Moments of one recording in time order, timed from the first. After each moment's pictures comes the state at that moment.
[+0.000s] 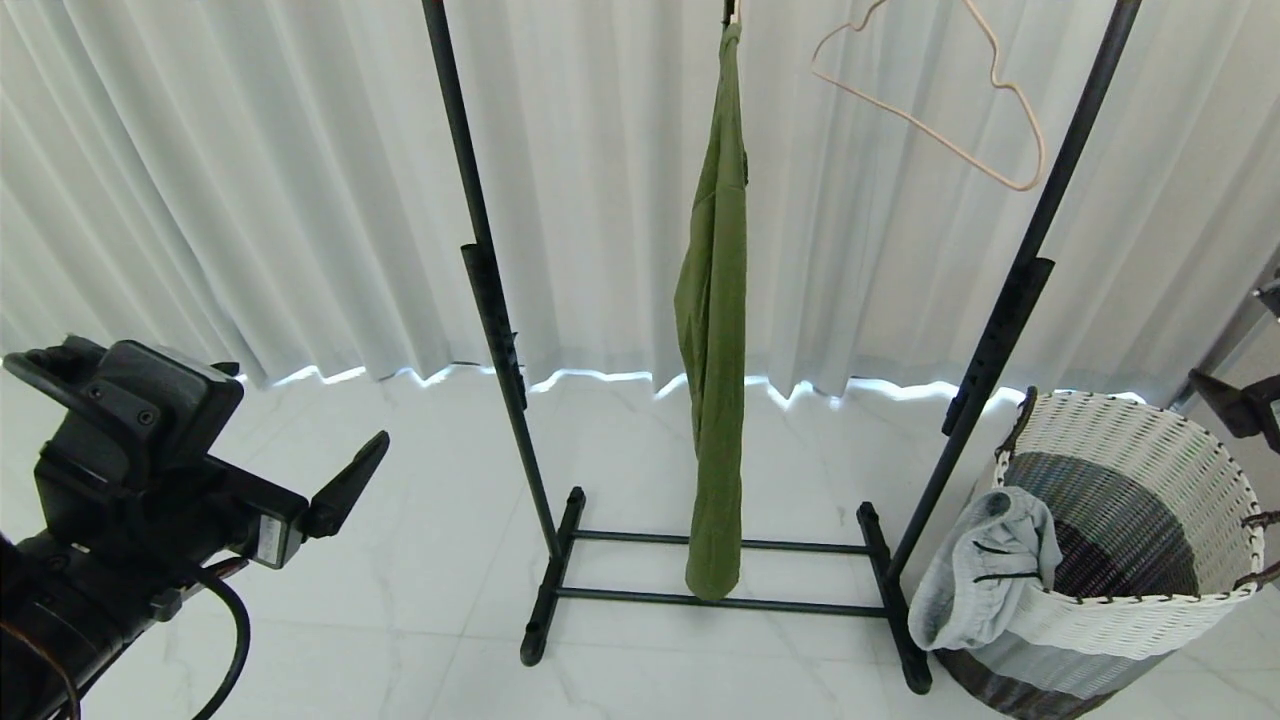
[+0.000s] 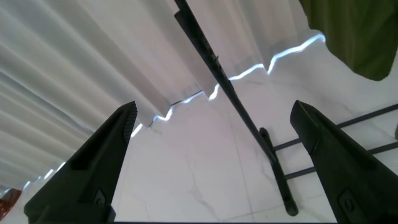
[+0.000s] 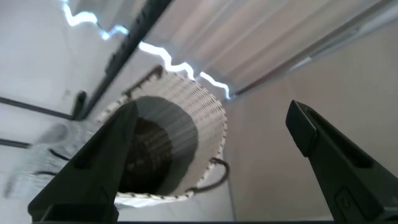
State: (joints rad) left arm -0.27 1.23 -0.31 -0.89 0.14 0.57; right arm 0.08 1.22 -0.72 -0.40 -0.31 -0.59
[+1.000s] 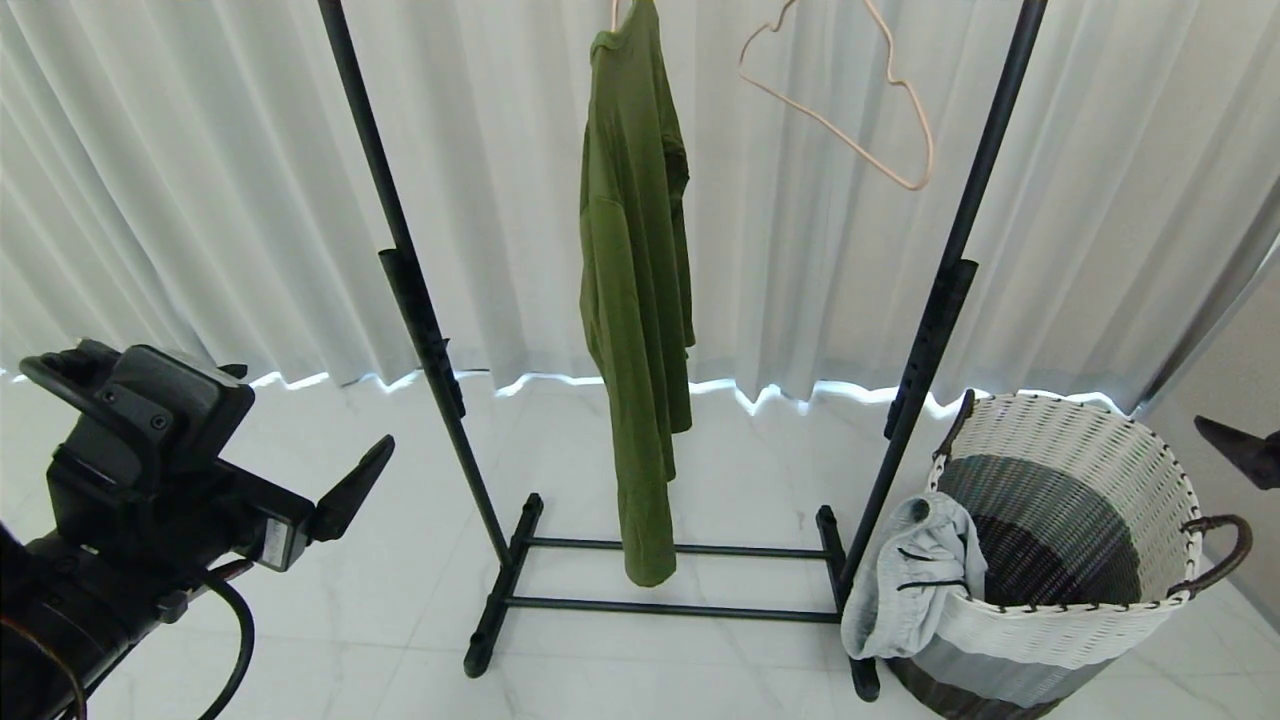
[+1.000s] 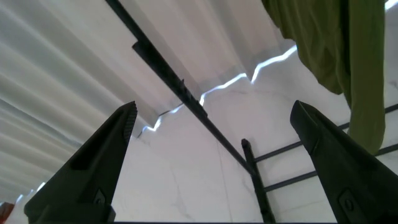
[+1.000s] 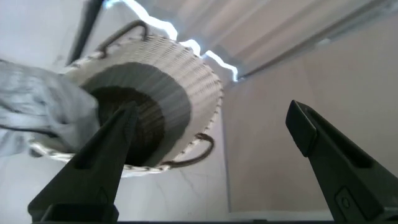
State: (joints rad) left arm -0.27 1.23 -0.31 -0.89 0.14 0.58; right arm 0.08 1.13 -0.71 -0.20 -0.20 -0.56
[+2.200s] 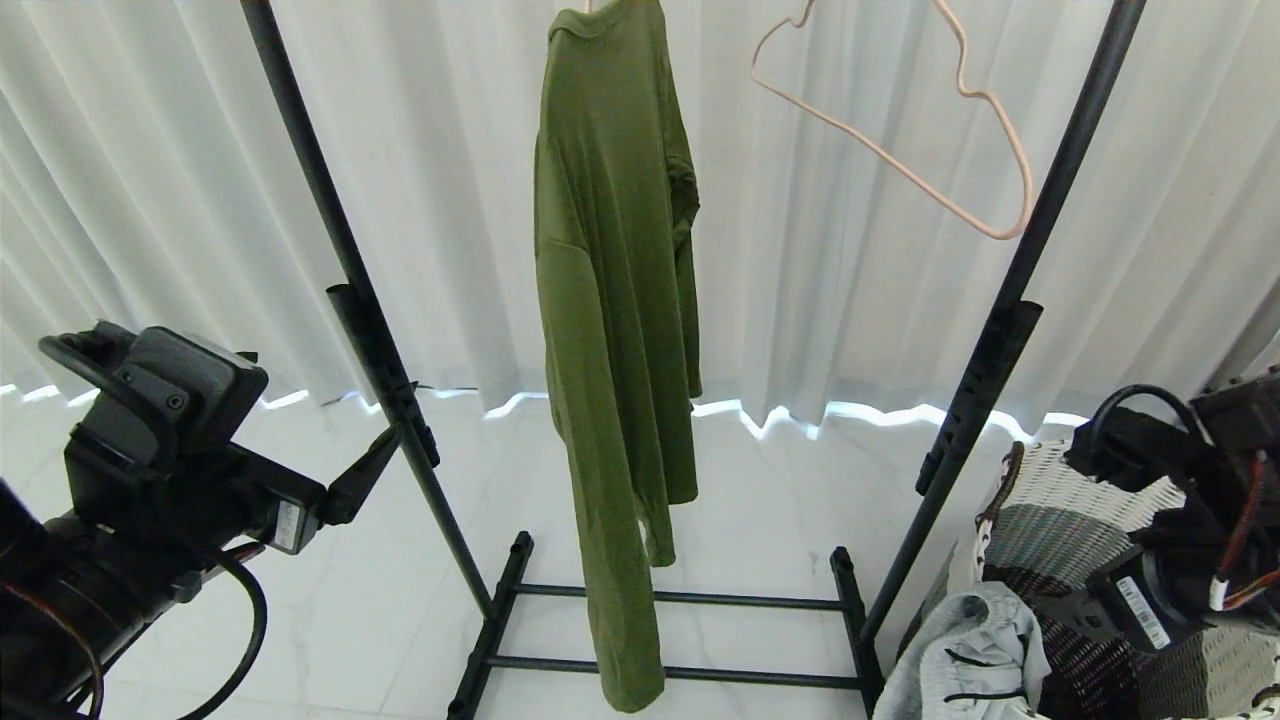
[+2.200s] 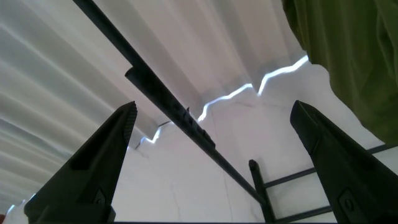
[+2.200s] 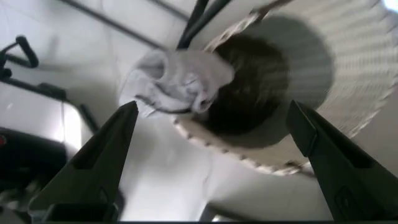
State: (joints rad) left arm -0.28 1.26 -0.34 -0.89 0.13 0.58; right arm 0.46 1.36 -0.78 0.30 -0.26 -0.06
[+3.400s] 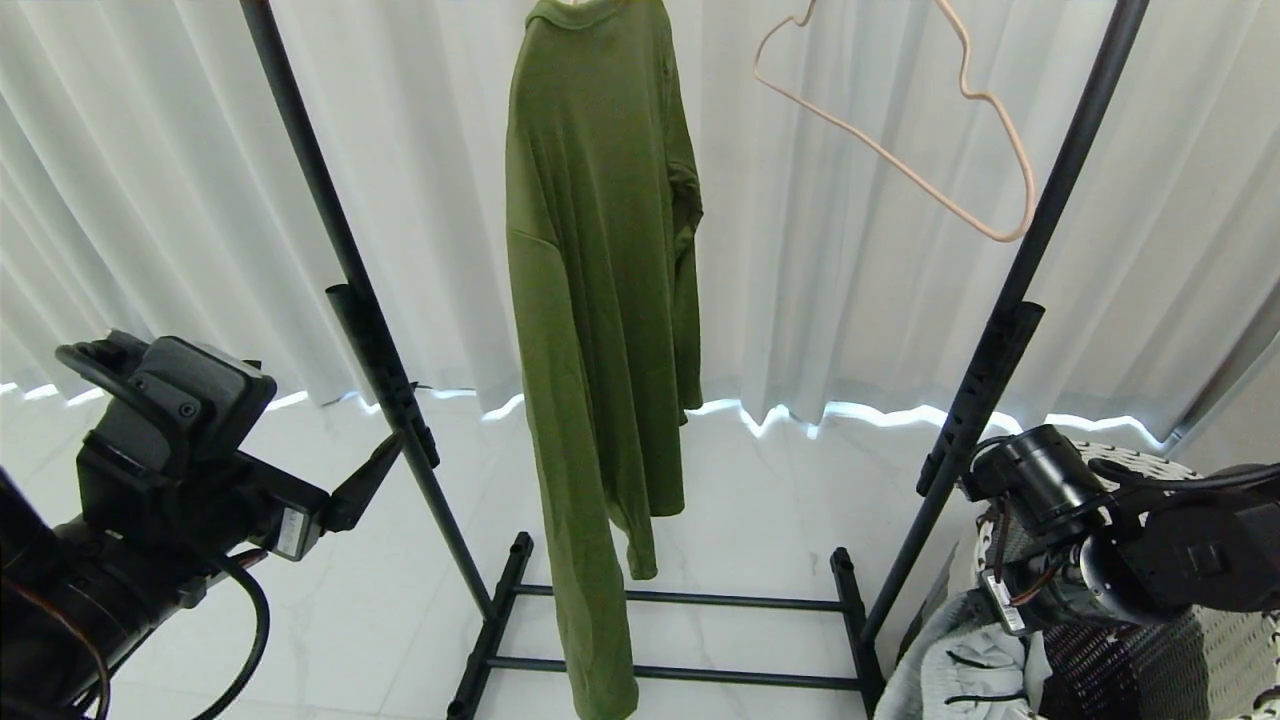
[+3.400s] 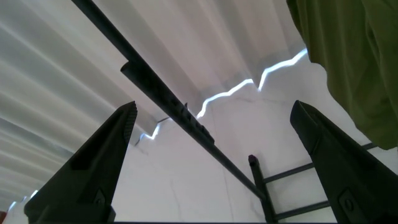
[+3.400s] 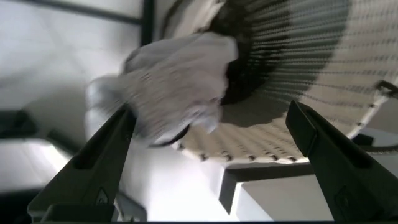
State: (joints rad) left arm -0.28 1.27 -0.33 -0.89 0.14 0.58; right arm 0.45 1.78 -0.78 0.11 -0.49 0.20
